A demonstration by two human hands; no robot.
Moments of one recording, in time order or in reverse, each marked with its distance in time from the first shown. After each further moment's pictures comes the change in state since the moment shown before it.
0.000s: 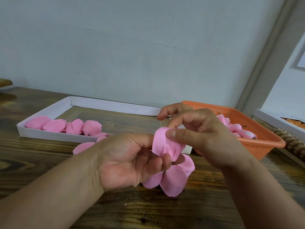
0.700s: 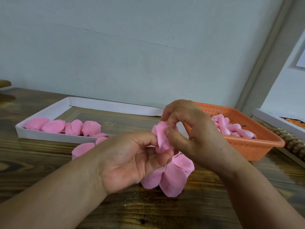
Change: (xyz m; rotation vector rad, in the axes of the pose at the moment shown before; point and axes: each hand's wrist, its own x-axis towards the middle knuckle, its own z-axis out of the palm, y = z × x) left_hand -0.003 0.003 0.017 -0.184 0.175 0.031; right_hand 0.004 0.003 0.008 -0.617 0.177 -0.260
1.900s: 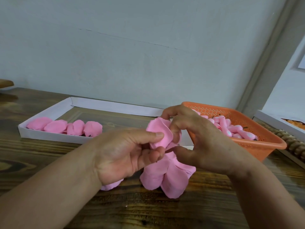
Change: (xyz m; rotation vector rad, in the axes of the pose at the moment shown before) left_hand -0.005 0.011 -0.003 0.161 0.142 0.046; right_hand -0.004 0.000 -0.013 0.065 -0.292 0.062
